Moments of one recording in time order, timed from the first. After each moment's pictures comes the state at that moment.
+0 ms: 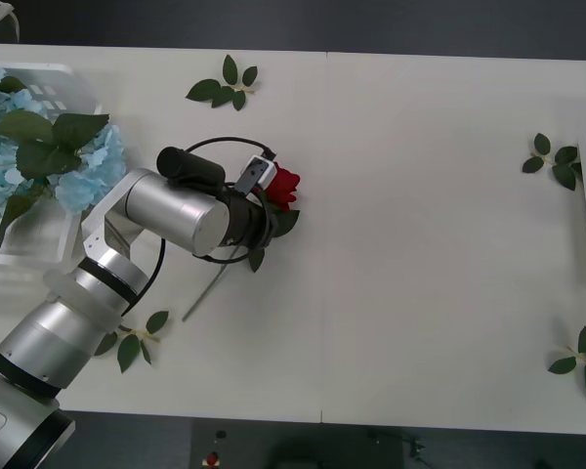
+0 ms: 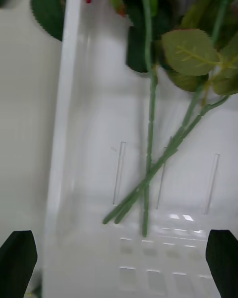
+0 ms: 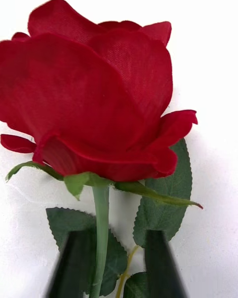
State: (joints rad) right arm -0.33 -1.51 0.61 -1.22 -1.82 0.70 1.89; left arm -0.58 0.30 -0.43 -1.35 0.50 0.99 -1.64
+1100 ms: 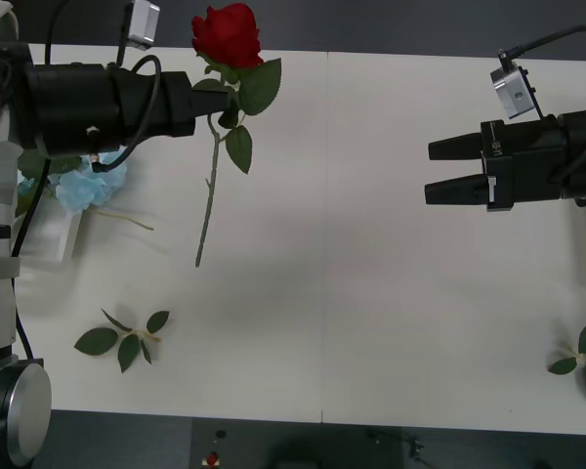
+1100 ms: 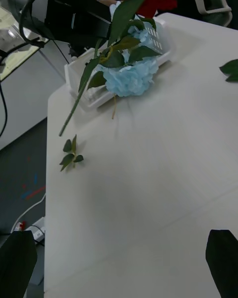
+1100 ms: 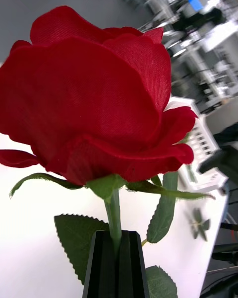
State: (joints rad) right arm -0.58 -1.14 0.52 -1.55 -2.39 1.01 2.70; left arm -0.57 0.30 0.26 -1.62 1.35 1.35 -1.93
